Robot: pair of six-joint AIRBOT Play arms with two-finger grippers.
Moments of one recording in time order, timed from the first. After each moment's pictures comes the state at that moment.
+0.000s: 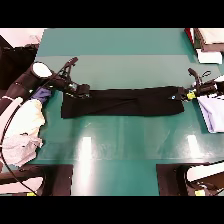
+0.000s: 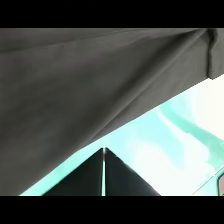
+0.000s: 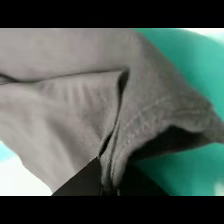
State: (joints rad) left arm -0.26 -1.42 1.24 0.90 -1.10 -1.41; right arm -0.39 -1.67 1.26 -0.81 1.38 0.96
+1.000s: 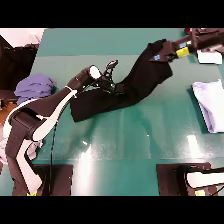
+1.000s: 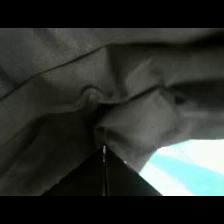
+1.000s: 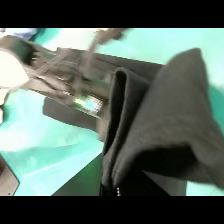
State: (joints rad) left arm -0.52 -1.96 1.74 0.88 -0.93 -1.47; right arm 0.07 -1.57 1.91 -0.80 1.52 1.36
